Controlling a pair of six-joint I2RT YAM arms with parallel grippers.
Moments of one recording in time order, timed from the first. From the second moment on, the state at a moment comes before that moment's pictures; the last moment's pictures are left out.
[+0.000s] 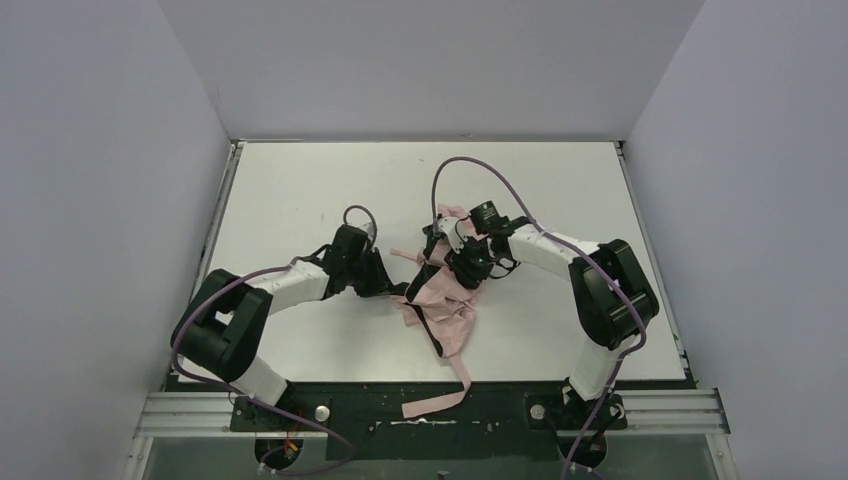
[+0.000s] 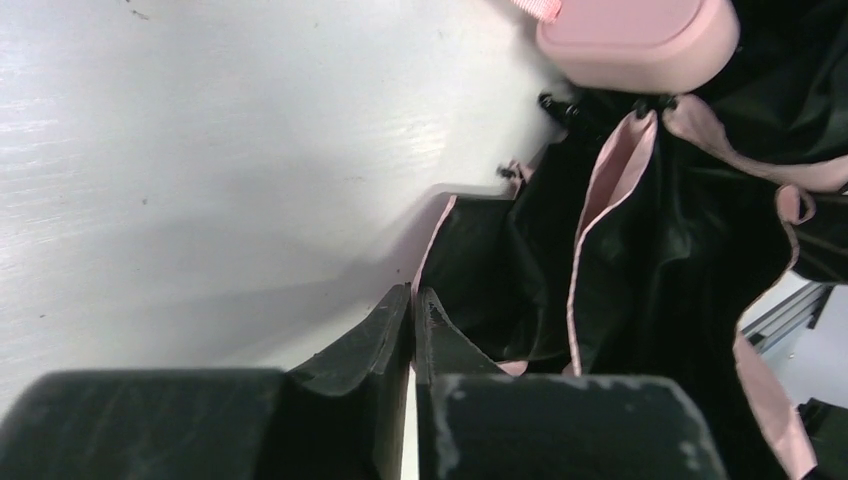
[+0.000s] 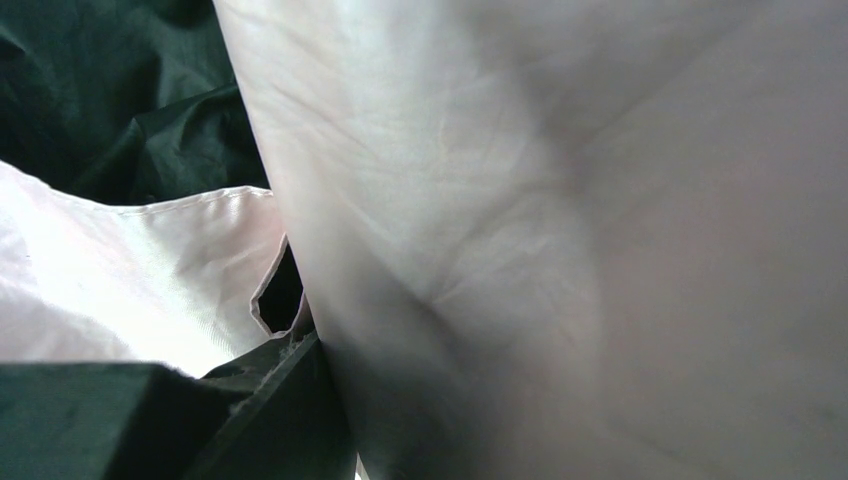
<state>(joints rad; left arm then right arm) -0.50 1.58 0.73 -0.06 0.25 -0.73 0.51 1.78 1.10 -0.49 -0.37 -0.47</state>
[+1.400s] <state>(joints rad) -0.34 1.72 0.87 -0.15 0.27 -0.70 0.46 1.68 1.01 -0.44 -0.67 -0.46</state>
